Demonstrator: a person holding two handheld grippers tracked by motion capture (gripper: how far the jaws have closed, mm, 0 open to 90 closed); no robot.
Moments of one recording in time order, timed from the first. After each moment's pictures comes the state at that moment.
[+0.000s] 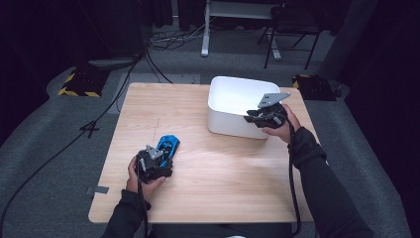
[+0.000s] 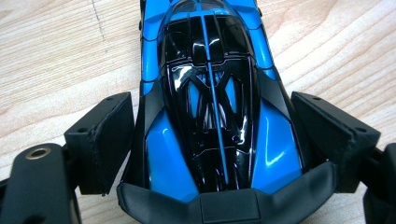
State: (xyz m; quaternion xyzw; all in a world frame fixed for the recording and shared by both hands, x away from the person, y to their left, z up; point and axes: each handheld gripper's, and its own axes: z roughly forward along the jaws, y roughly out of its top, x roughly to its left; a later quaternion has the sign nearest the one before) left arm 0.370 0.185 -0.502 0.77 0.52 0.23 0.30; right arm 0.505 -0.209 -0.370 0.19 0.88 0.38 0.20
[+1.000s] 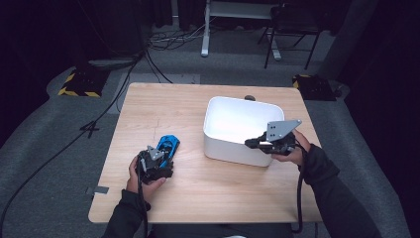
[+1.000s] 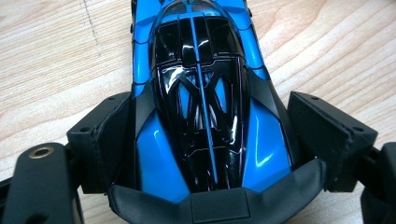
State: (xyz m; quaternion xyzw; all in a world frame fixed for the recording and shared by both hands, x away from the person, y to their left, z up) left arm 0.368 0.183 -0.501 0.77 0.51 0.23 0.30; right arm 0.416 -0.217 -0.364 0.02 0.89 0.42 0.15
